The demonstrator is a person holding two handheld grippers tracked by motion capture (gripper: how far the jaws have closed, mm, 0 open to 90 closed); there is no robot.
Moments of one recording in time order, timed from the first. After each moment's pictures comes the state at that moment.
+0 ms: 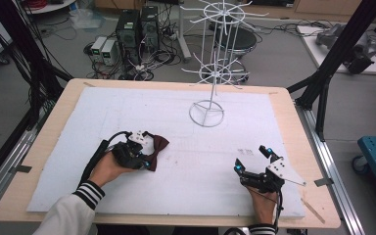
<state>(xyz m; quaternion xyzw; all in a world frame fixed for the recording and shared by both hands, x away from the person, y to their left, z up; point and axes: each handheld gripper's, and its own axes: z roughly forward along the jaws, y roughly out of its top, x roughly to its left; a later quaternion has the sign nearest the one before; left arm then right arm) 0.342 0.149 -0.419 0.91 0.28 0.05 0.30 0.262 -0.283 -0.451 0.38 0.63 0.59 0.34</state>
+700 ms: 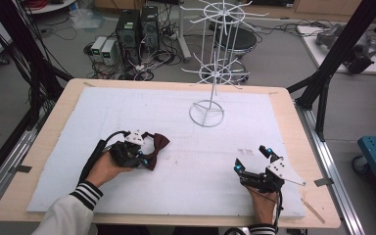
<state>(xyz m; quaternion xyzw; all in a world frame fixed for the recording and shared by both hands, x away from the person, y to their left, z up) 0.338 0.154 -0.411 0.91 0.25 0.07 0.32 0.262 -0.283 -0.451 0.38 0.63 0.59 0.34</state>
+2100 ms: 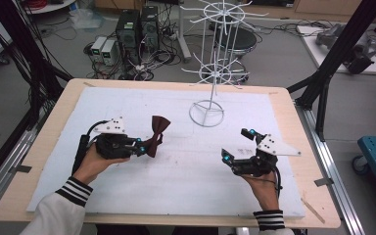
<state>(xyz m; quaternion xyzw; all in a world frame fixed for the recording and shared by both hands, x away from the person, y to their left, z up) 0.334 0.183 -0.372 0.83 0.21 0.06 0.51 0.289 -0.249 -0.380 0.29 0.70 0.61 0.23</state>
